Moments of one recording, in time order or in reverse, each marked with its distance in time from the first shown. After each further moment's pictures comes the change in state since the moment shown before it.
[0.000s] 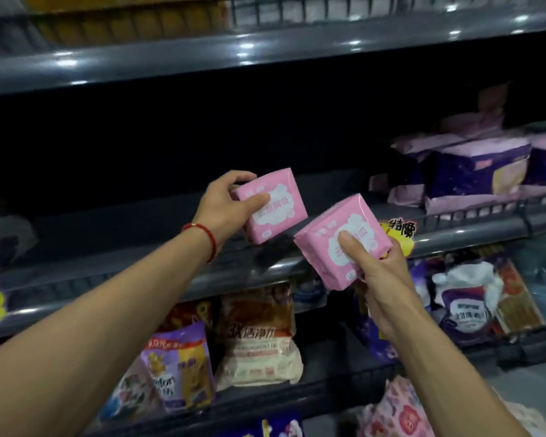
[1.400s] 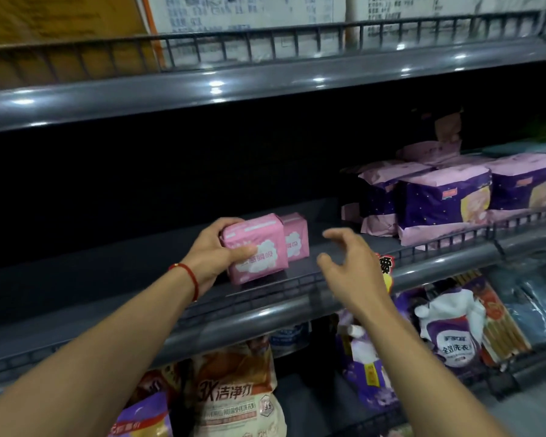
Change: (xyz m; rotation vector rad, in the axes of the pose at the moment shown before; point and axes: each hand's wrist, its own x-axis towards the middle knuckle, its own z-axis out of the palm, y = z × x) left_hand 0.055 -0.028 0.046 -0.249 -0.232 -0.186; right_hand 0.075 -0.032 0.001 -0.880 0.093 -0.343
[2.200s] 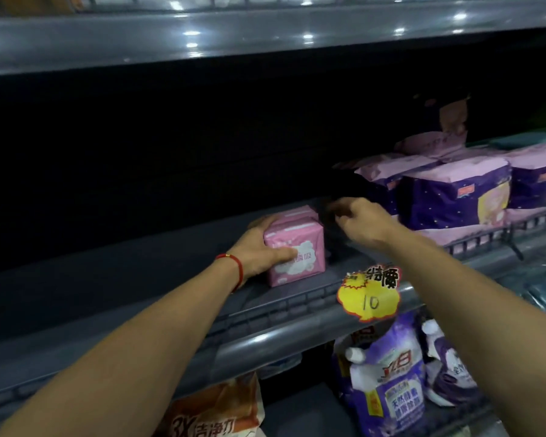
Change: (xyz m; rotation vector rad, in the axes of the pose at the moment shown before) left_hand 0.110 -0.038 0.076 0.447 -0.212 0.077; right_hand 0.155 0.057 -0.016 -0.372 -0.238 0.069
